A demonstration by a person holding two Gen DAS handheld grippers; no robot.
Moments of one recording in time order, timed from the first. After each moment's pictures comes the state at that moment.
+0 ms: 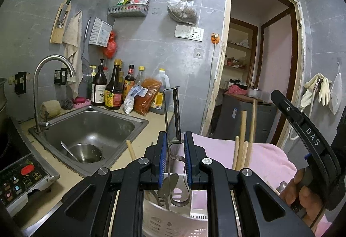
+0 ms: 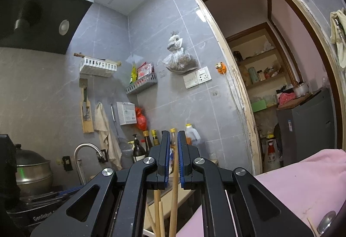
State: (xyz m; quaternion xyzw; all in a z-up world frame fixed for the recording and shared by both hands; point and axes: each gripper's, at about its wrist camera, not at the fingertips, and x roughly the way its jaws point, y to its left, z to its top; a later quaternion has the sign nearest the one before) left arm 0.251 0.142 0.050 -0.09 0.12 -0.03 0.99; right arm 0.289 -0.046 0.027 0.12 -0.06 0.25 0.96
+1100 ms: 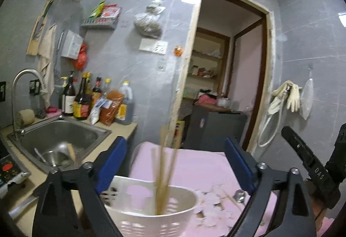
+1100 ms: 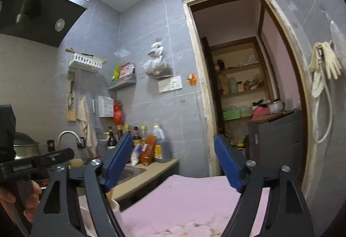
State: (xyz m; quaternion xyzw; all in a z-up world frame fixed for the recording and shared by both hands) left arm 0.214 0.064 0.086 -0.09 0.07 -0.12 0.99; right arm 0.222 -0.182 0.041 0.06 -0.05 0.18 0.98
